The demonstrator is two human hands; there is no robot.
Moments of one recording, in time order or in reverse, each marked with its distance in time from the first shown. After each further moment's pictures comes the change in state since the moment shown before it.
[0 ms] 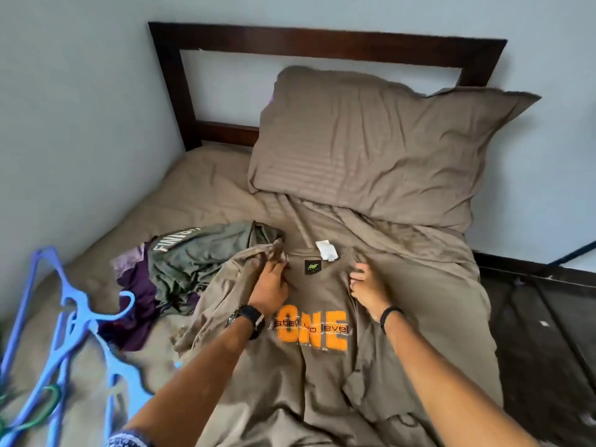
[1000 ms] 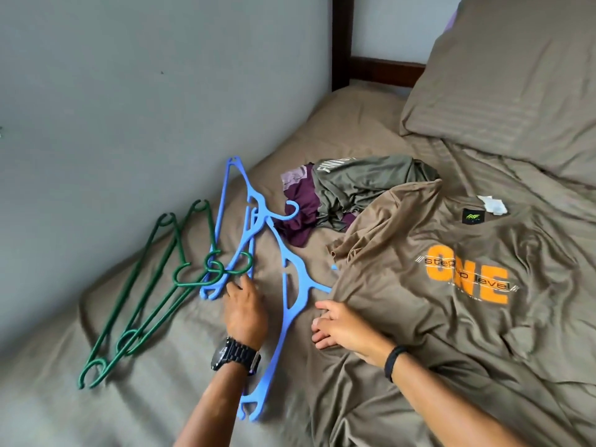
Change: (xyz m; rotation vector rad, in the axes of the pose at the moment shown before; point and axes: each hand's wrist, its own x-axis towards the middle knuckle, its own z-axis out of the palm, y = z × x) left_hand -0.287 -0.154 -0.110 0.276 0.432 -0.678; right_hand -0.256 -0.019 0.226 -0.001 -0.906 0.066
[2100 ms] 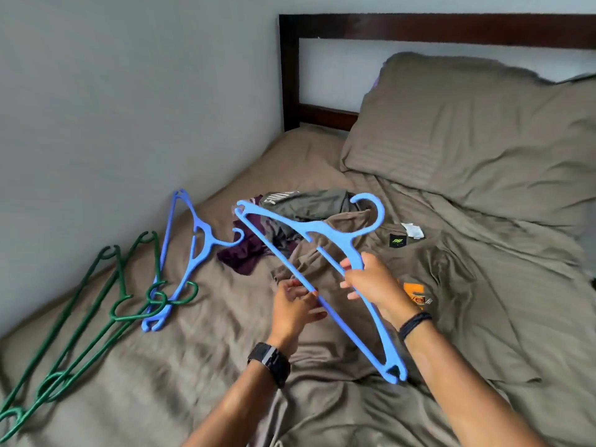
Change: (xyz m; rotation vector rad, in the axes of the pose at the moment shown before) left_hand -0.043 0.156 0.026 -1.309 -0.439 -0.159; right_hand -0.066 -0.070 -0.125 -0.117 0.522 -0.207
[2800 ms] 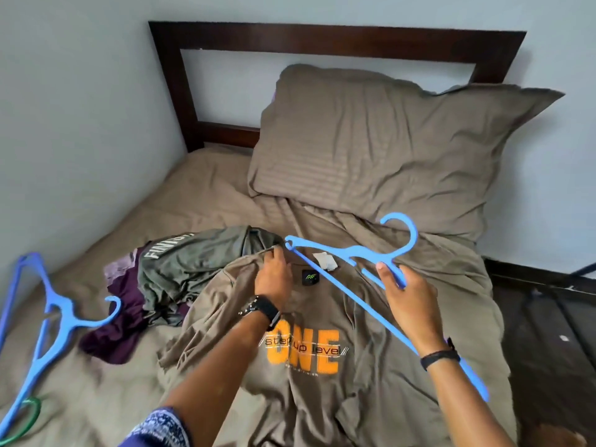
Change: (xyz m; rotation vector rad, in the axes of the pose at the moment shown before) left_hand 0.161 0.010 0.194 1.276 -0.114 0.483; right_hand 0.057 0.079 -0.198 -0.257 0.740 -0.045
